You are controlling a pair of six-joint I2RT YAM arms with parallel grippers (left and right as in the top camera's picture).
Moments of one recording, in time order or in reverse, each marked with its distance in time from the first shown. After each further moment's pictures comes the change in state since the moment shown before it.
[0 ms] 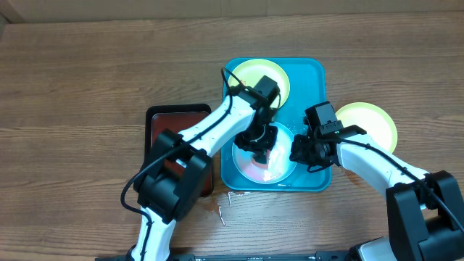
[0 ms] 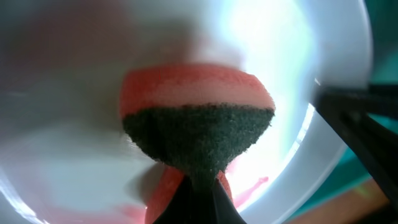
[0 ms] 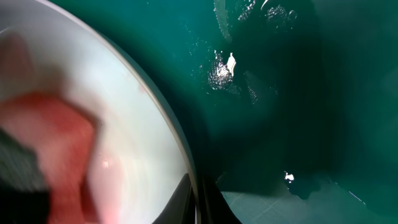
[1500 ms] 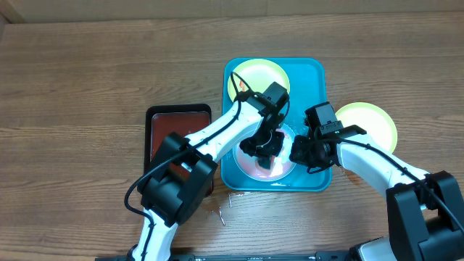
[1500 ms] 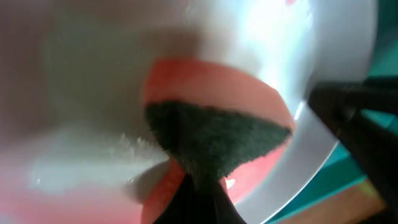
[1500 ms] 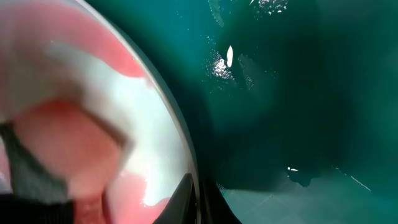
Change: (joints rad) left arm -0.042 -0.001 -0.006 0.005 -0.025 -0.027; right arm 0.001 -0.002 0.001 -0.023 -0.010 0.029
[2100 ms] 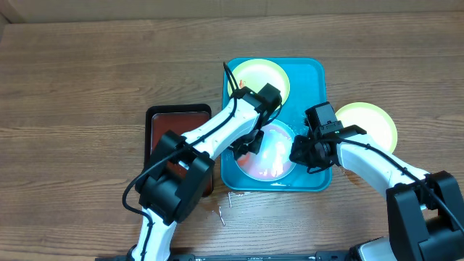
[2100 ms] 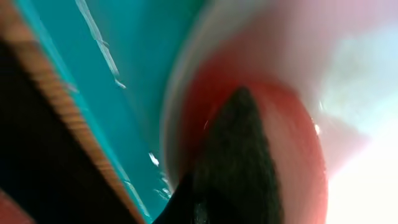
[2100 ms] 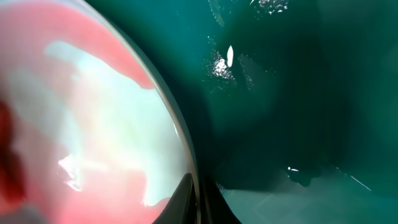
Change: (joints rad) left arm 0.028 0.001 0.007 -0.138 -0.446 -0.040; right arm 0.000 0.000 0.000 0.000 -0.002 0.000
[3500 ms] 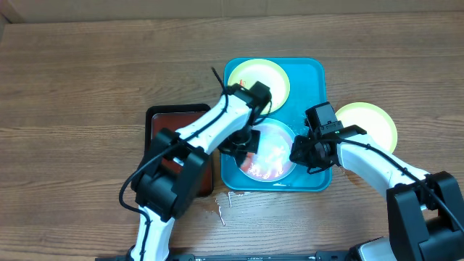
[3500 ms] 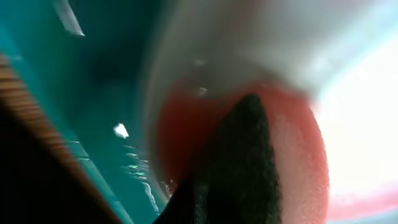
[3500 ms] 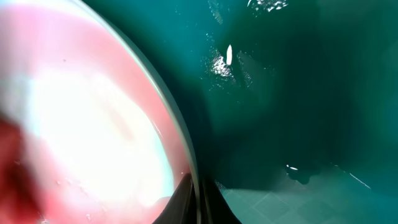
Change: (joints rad) left arm 0.055 0.001 -0.018 -0.040 0.213 -0.061; right arm 0.000 -0.002 0.000 -0.002 0.000 0.000
